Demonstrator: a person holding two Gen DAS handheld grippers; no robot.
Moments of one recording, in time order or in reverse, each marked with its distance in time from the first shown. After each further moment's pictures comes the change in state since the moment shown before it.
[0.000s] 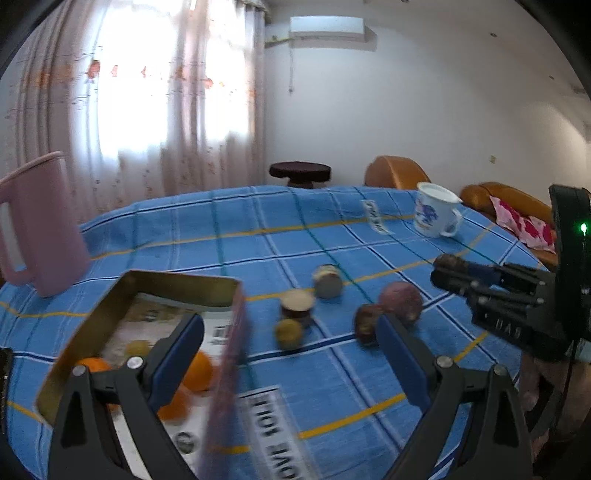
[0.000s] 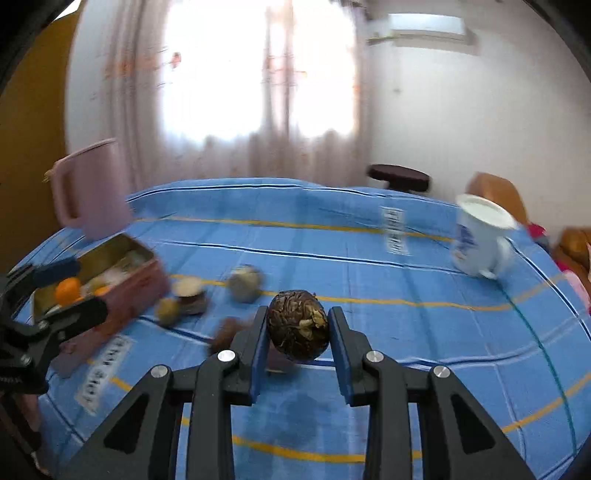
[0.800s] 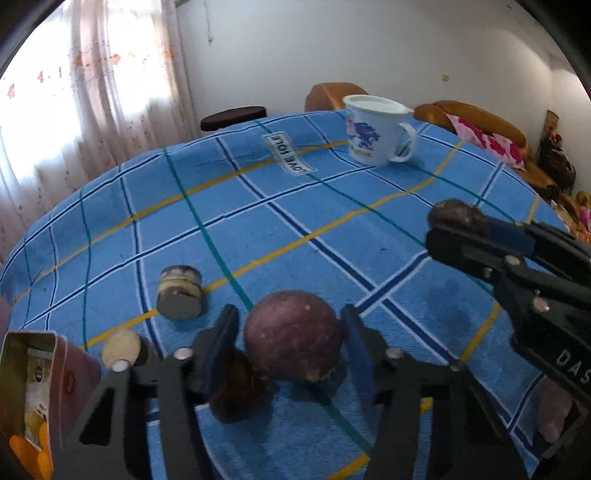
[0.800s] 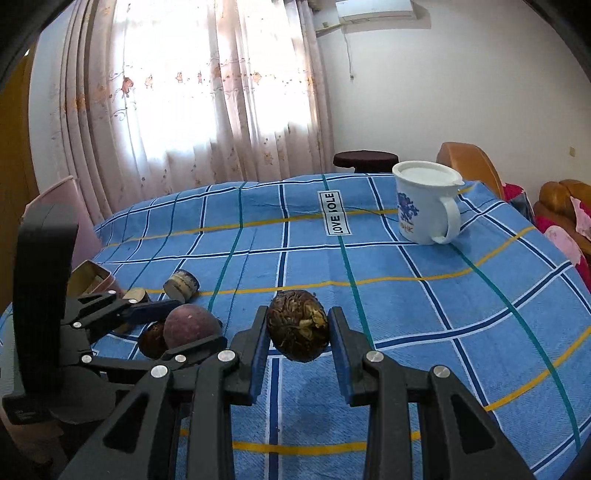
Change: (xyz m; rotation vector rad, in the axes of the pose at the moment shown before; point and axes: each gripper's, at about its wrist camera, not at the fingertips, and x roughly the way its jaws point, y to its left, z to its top) left arm 0.100 -0.107 0.017 0.229 0.241 -0.128; right arm -0.004 -0.052 -0.010 0.127 -0.004 -0.022
